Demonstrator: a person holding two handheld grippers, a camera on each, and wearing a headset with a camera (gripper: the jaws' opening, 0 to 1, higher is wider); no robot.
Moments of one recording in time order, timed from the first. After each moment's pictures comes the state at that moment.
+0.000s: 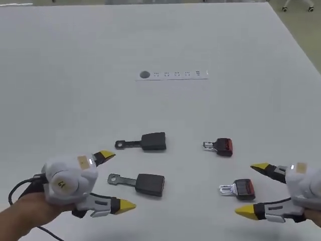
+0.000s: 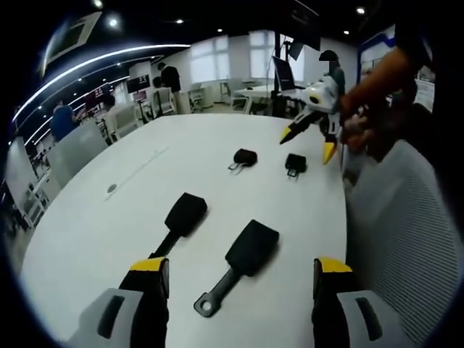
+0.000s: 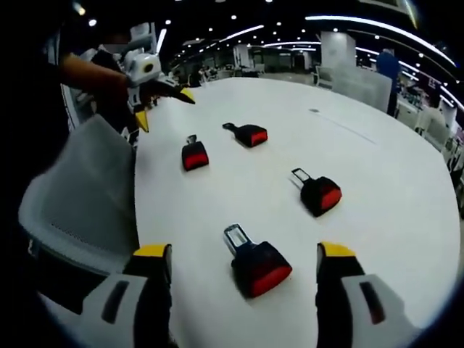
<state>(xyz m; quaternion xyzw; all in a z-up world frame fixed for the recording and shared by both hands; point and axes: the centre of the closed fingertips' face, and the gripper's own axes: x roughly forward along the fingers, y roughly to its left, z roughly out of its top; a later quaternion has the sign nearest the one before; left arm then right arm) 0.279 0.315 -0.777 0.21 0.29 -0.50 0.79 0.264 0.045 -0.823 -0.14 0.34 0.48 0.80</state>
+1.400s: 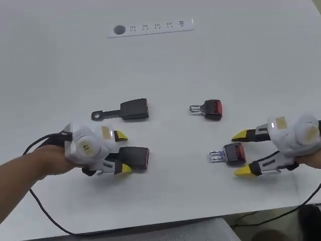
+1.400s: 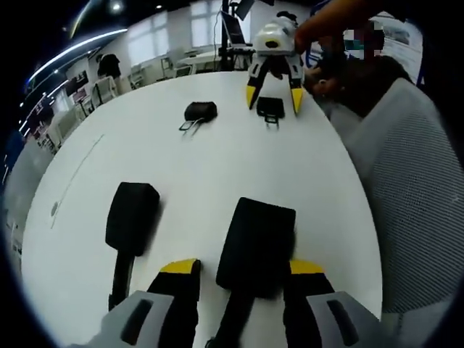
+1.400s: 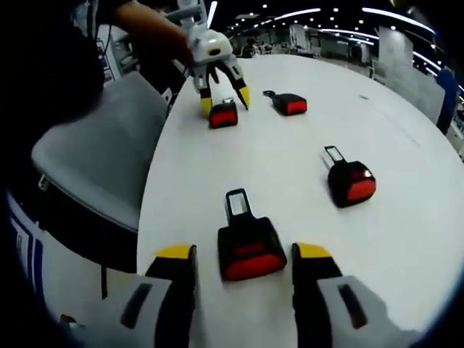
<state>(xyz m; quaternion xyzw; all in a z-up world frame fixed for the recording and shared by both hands) 0.292 0.276 -0.861 0.32 0.34 -0.60 0.65 0.249 0.040 -0.851 -0.21 0.36 0.59 0.69</state>
